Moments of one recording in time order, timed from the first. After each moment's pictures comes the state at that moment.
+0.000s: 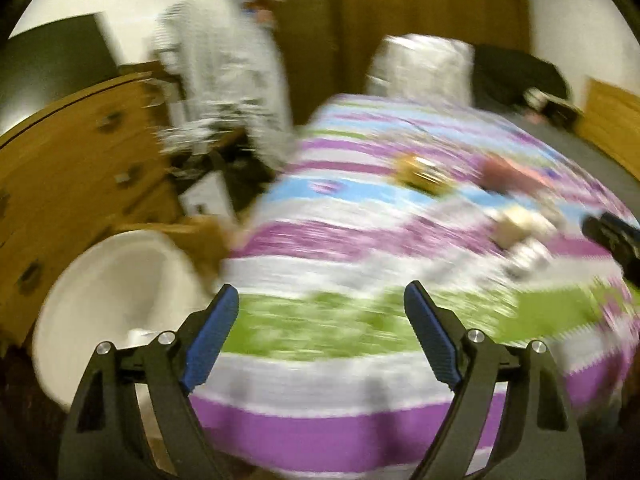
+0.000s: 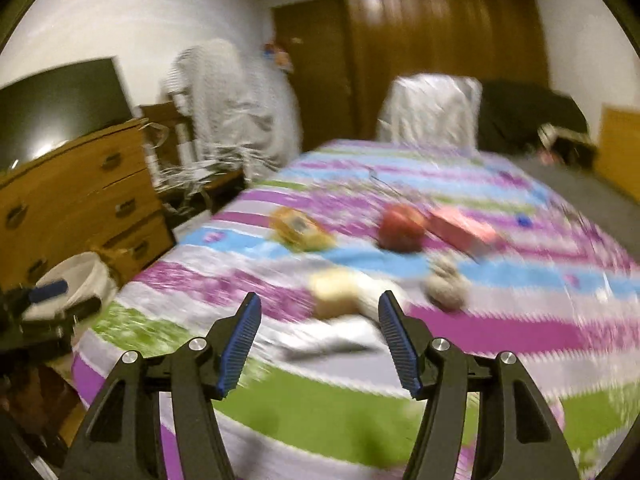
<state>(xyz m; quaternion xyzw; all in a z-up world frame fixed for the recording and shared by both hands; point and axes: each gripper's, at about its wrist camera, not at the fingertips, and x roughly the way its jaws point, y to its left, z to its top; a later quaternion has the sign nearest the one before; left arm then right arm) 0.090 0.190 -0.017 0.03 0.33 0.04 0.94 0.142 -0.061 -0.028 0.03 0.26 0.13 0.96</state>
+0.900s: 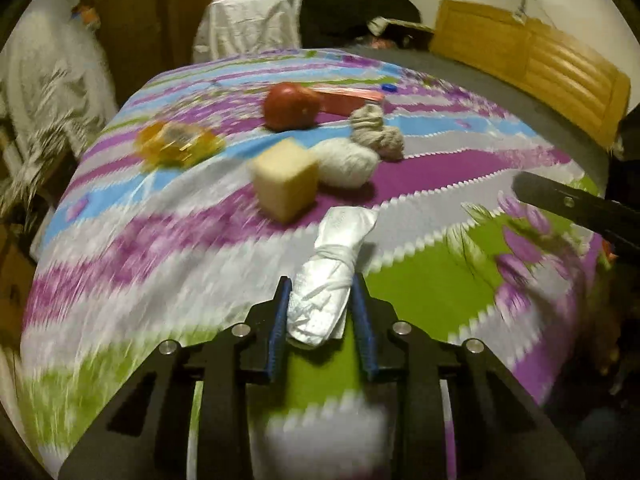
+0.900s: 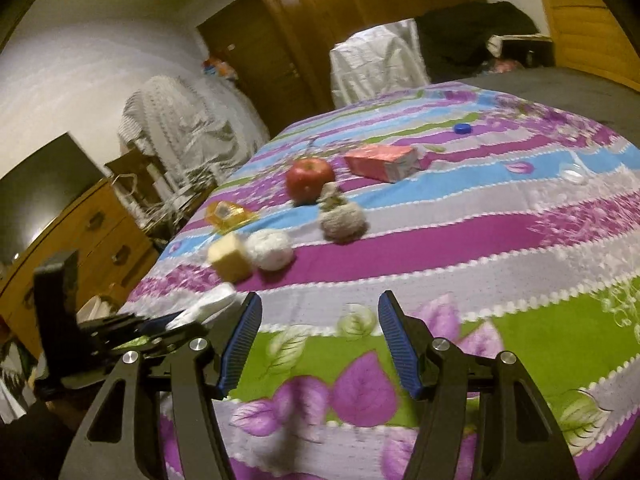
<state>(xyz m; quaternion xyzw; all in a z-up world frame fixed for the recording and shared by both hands) 0.138 0.069 -0.070 0.08 0.39 -0.21 0.89 0.135 -0.181 -0.080 0.17 0.30 0.13 0.93</state>
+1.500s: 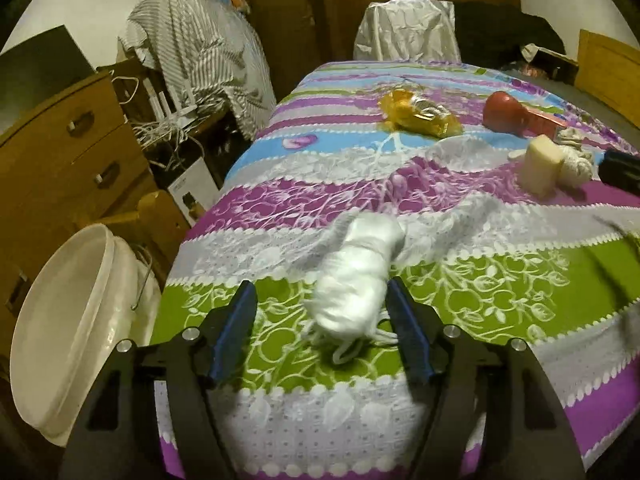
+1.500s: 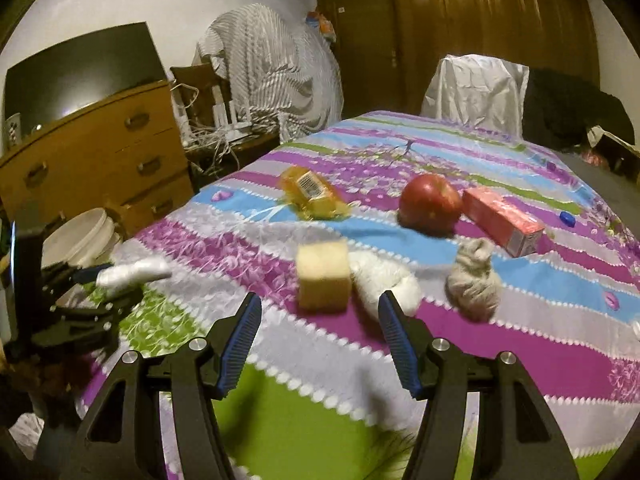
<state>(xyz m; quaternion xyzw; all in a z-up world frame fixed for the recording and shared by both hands) 0.133 0.182 -0.080 0.08 0.37 0.06 0.93 0.205 -0.060 -0.057 -0.01 0.30 0.22 0.93</state>
